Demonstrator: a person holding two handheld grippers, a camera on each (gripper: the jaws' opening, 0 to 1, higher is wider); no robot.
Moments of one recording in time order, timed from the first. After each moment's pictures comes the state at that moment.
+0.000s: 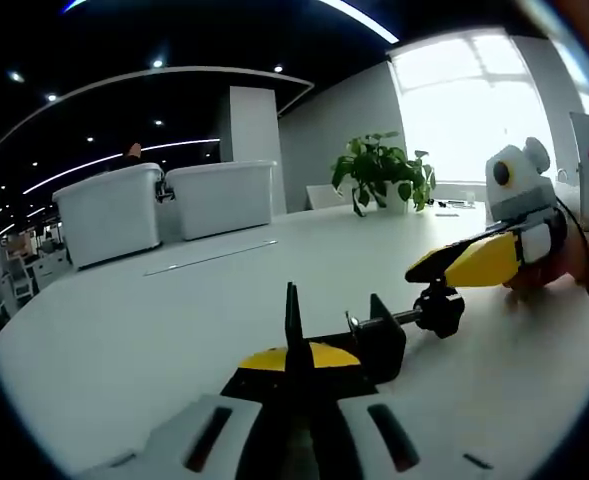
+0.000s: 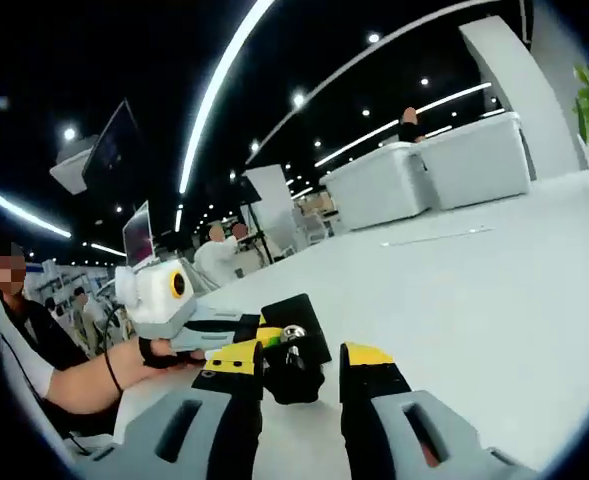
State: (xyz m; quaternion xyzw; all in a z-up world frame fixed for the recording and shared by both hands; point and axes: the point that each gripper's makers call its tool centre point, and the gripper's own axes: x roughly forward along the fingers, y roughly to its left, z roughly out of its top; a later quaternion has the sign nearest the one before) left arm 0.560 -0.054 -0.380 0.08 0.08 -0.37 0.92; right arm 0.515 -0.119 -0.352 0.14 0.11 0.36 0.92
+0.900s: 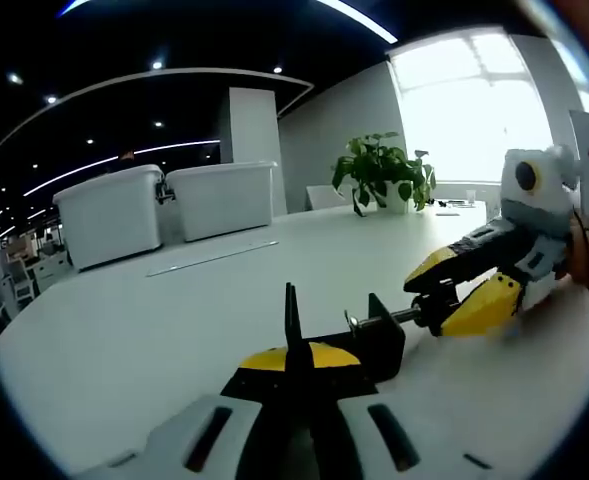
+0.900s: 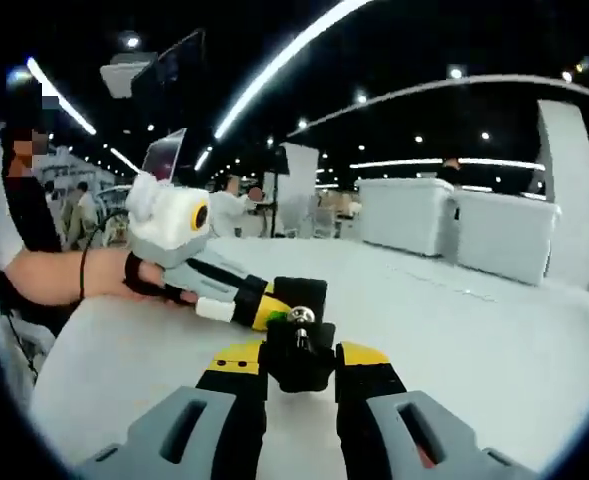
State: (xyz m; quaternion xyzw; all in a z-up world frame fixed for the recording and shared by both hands) left arm 0.557 -0.051 -0.381 0.08 0.08 -0.37 0.92; right arm 0.505 -0.098 -0.360 -0.14 0.01 0.37 0.92
